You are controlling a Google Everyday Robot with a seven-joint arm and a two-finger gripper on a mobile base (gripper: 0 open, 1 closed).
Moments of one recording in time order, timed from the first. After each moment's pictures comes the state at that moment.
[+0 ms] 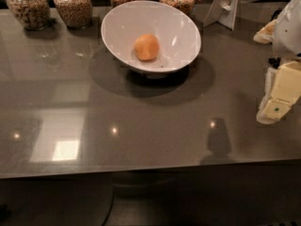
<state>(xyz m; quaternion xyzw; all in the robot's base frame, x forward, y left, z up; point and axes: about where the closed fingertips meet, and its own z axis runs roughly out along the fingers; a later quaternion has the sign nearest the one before) 0.438 -0.217 0.976 -0.60 0.78 -0.03 0.16</state>
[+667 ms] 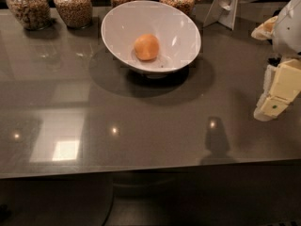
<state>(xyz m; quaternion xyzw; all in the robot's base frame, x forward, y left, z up) 0.444 -0.213 0.979 -0.61 0.77 -0.02 0.19</state>
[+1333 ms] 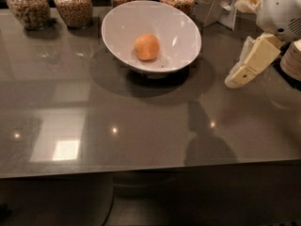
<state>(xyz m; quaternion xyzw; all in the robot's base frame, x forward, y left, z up) 0.505 -0.176 1.008 -0.60 0.73 0.02 0.34</state>
